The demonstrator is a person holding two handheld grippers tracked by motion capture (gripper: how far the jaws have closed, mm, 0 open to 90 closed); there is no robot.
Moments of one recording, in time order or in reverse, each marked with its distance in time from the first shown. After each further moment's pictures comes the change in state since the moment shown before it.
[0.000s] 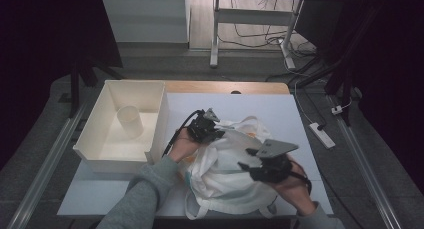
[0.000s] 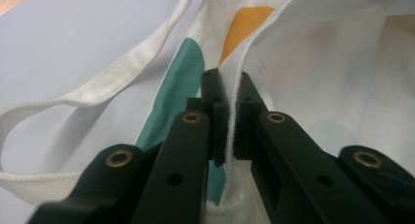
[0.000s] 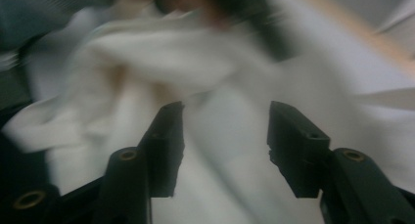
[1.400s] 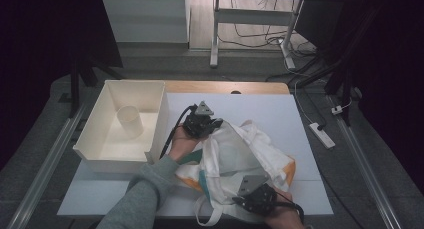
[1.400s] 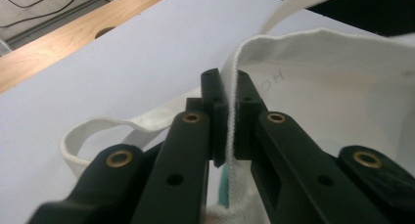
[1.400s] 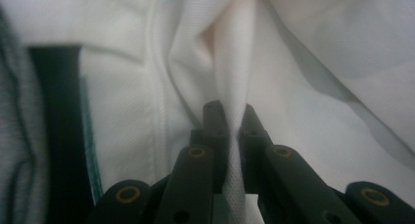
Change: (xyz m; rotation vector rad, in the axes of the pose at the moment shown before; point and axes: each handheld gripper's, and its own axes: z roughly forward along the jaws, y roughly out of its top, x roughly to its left) left arm 0.005 0.000 -0.017 -0.179 0.093 -0.064; right arm 0.064 -0.041 0.025 0.275 0.147 -0.097
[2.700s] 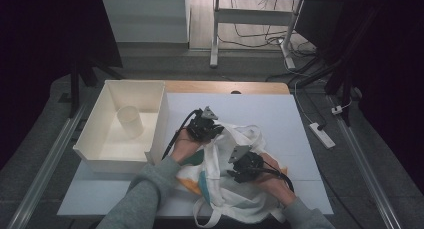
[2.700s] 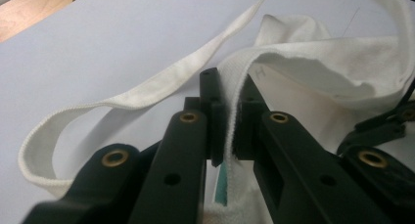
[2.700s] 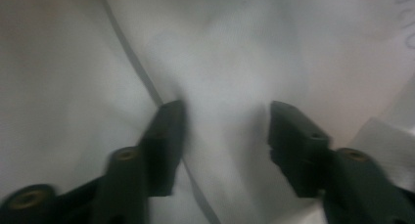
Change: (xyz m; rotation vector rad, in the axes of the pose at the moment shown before) left arm -0.002 -0.010 0.022 0.109 -0.020 0.010; right arm -0.085 0.023 0.057 0.066 -0.143 -0.050
